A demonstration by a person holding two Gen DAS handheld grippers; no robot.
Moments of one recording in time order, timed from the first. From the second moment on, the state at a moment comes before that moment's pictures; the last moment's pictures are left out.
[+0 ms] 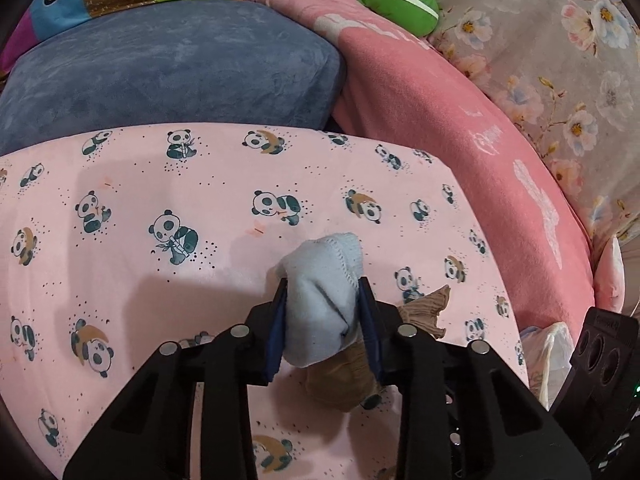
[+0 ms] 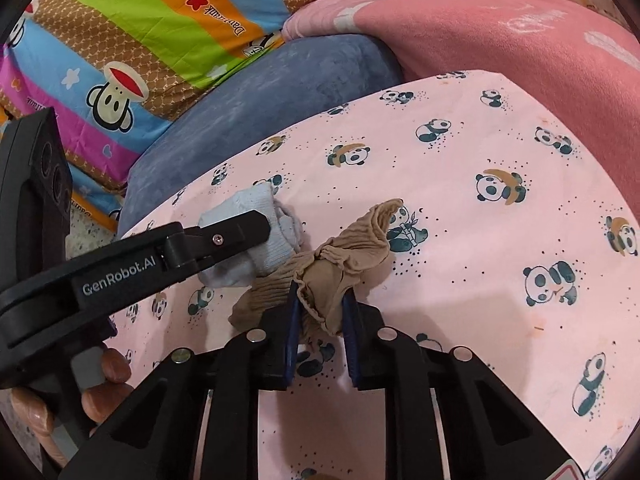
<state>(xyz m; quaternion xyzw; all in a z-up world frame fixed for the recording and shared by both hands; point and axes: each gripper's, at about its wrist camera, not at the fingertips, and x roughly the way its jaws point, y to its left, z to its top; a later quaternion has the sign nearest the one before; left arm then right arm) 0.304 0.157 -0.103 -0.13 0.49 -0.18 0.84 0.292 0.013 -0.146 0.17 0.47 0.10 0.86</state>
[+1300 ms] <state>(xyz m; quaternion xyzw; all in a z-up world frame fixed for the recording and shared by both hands) 0.116 -0.018 0.084 0.02 0.31 -0.32 0.89 0.044 -0.185 0.085 0.20 0.23 -0.03 0.95</state>
